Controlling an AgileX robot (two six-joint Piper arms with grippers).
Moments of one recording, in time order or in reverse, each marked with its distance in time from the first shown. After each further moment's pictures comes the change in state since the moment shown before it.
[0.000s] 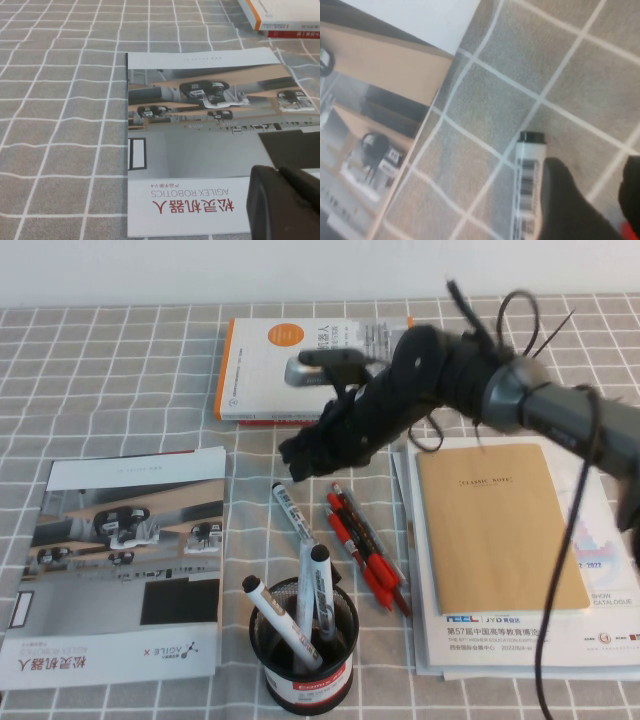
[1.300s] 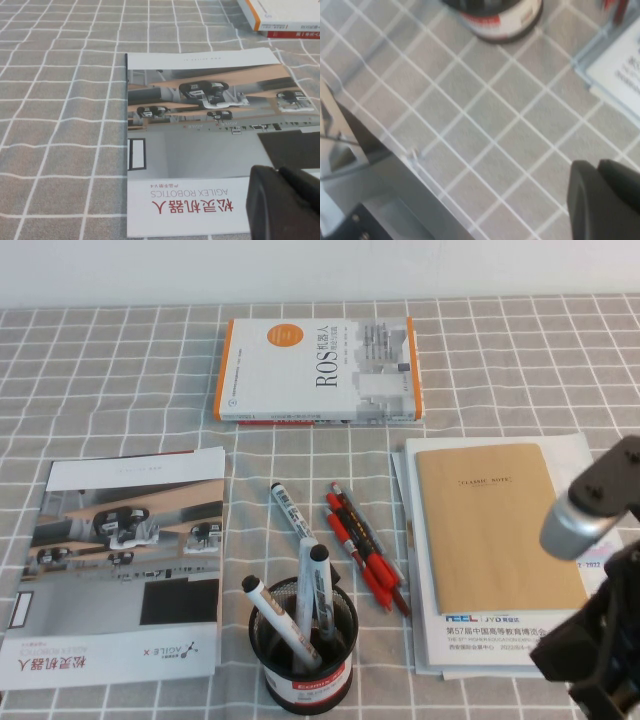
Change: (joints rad) right arm 0.054 -1.230 1.001 -0.181 0.292 0.020; left arm 0.000 0.000 0.000 0.000 0.000 0.000
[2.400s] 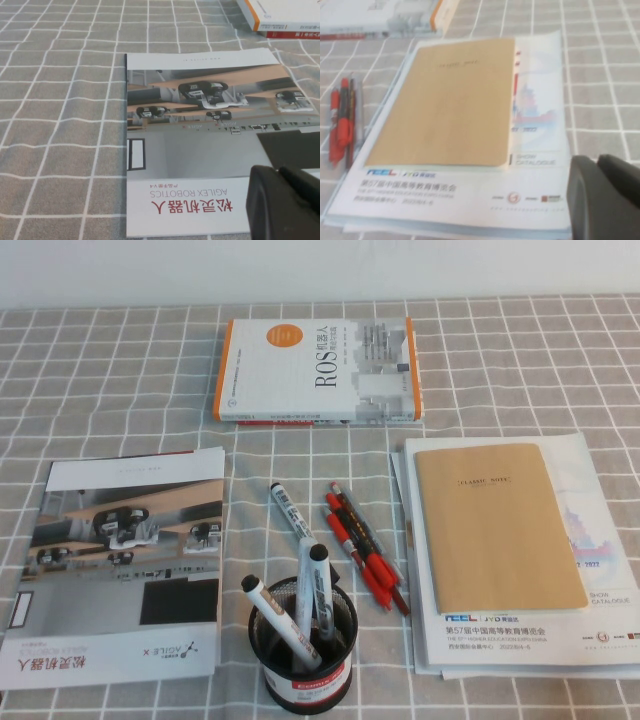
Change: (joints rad) right arm -0.492 -0.838 0.880 0.025 -0.800 -0.011; left arm 0.000 0.000 0.000 0.000 0.000 0.000
